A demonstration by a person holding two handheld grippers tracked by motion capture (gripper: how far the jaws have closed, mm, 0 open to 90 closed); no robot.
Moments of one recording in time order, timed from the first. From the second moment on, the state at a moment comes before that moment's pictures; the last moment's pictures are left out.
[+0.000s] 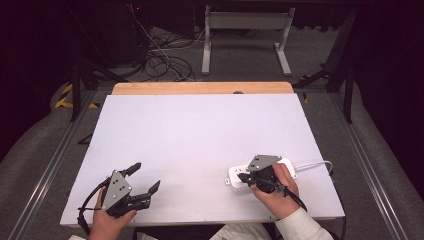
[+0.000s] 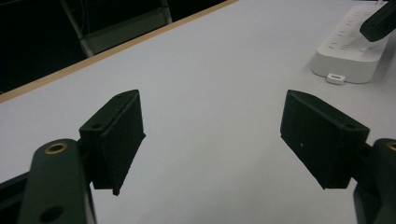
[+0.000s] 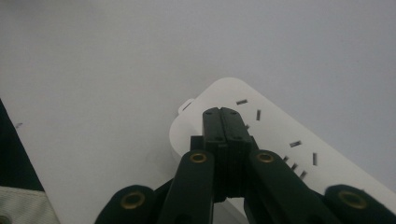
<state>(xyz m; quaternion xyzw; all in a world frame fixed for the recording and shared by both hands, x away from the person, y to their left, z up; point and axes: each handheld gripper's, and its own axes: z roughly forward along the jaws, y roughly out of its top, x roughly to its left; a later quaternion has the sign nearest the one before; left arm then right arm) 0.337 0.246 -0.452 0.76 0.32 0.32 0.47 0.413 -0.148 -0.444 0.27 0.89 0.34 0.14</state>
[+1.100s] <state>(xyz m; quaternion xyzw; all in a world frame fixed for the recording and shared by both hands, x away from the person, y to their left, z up) 0.337 0.245 -0.452 0.76 0.32 0.31 0.47 0.414 -0.139 -0.450 0.28 0.90 0.30 0.13</state>
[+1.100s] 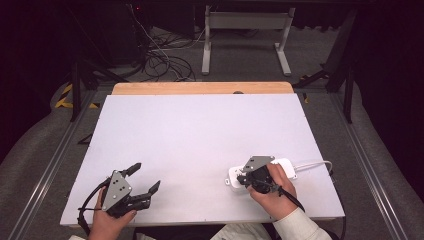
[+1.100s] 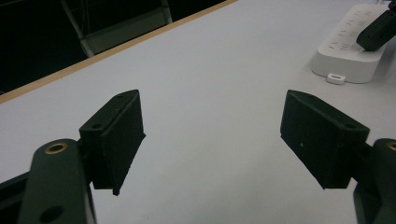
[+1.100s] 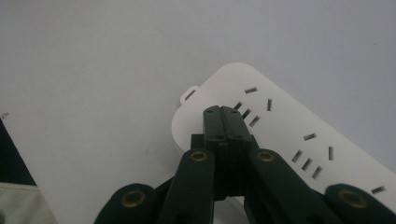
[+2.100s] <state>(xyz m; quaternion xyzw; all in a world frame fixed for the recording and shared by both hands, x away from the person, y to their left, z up) 0.337 0.246 -0.452 0.76 0.32 0.32 0.47 0.404 -0.146 -0.431 0.25 0.87 0.38 0.16</state>
